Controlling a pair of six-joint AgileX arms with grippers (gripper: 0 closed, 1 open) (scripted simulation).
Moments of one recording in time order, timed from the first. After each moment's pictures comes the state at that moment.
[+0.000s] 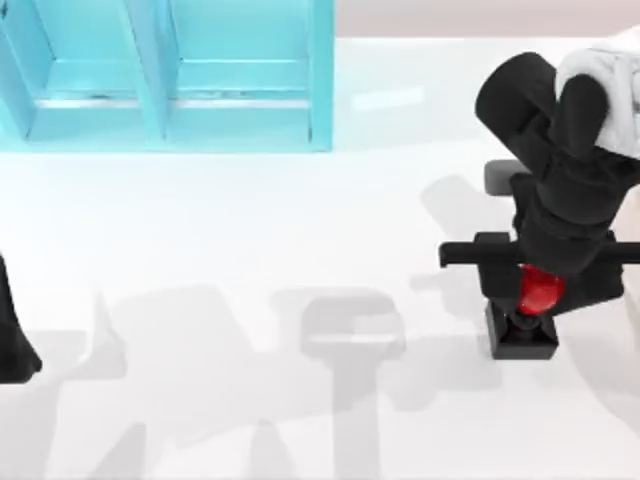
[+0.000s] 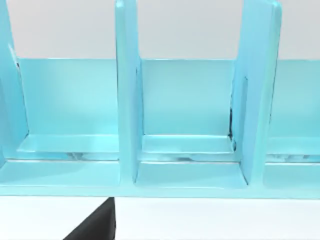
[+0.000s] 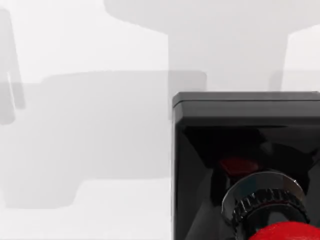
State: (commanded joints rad) left arm 0.00 0.00 0.00 0.00 0.00 0.00; right arm 0.49 1.81 1.31 -1.08 0.00 0.50
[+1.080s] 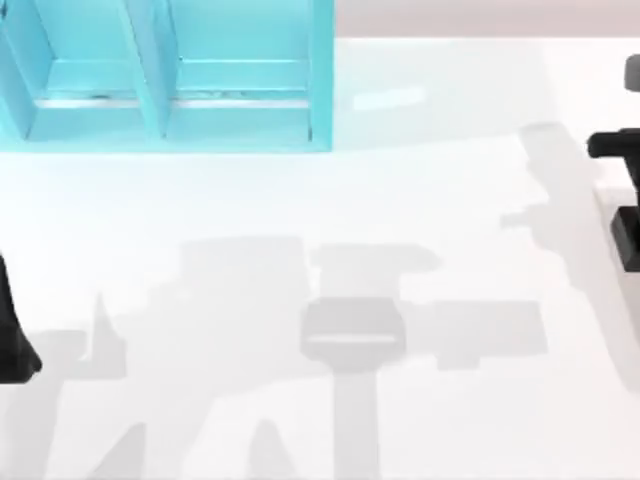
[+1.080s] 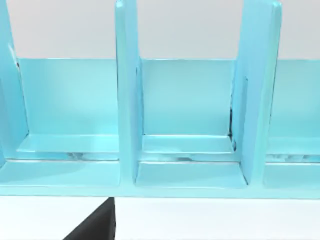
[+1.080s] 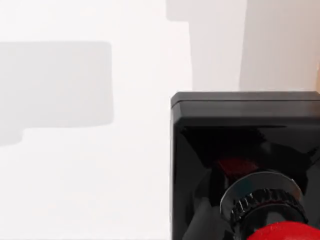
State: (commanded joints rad) left arm 0.00 0.00 0.00 0.00 0.00 0.00; right arm 0.14 1.83 1.61 -1.38 0.00 0.15
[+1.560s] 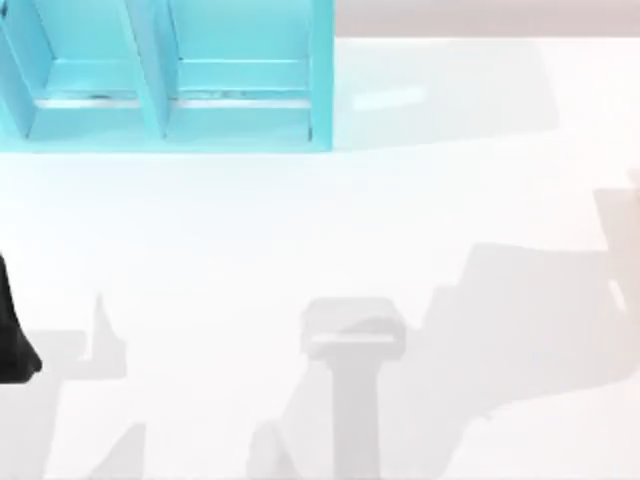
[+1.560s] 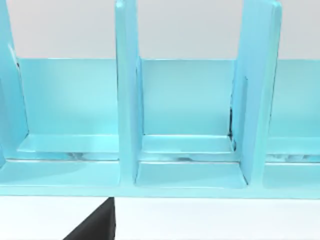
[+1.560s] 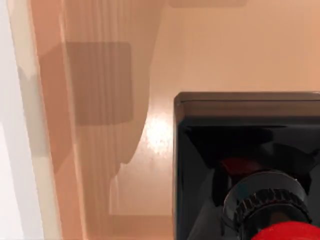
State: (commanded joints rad) left arm 0.00 0.00 0.00 0.00 0.00 0.00; right arm -0.38 1.87 1.76 -1.48 0.00 -0.37
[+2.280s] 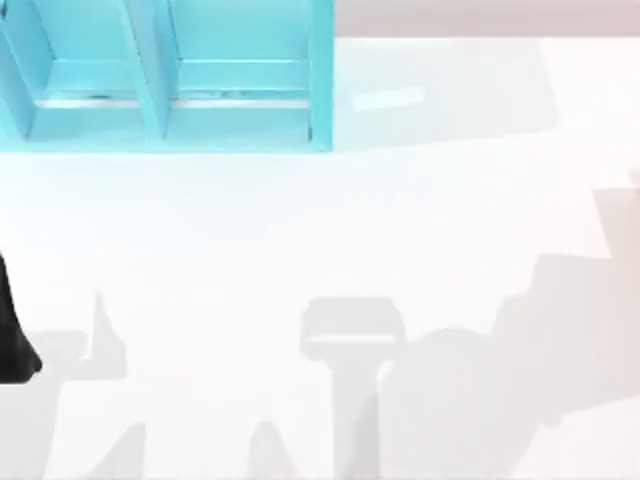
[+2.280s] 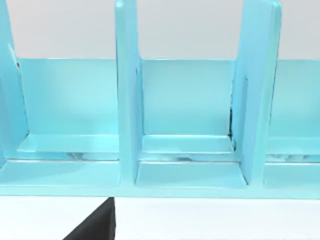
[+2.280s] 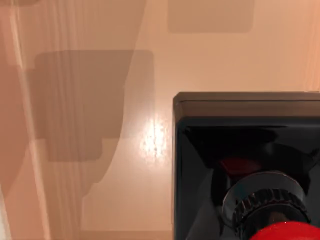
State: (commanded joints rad) left arm 0.00 0.00 0.00 0.00 0.00 0.00; right arm -0.45 1.86 1.66 -1.37 0.00 -0.43
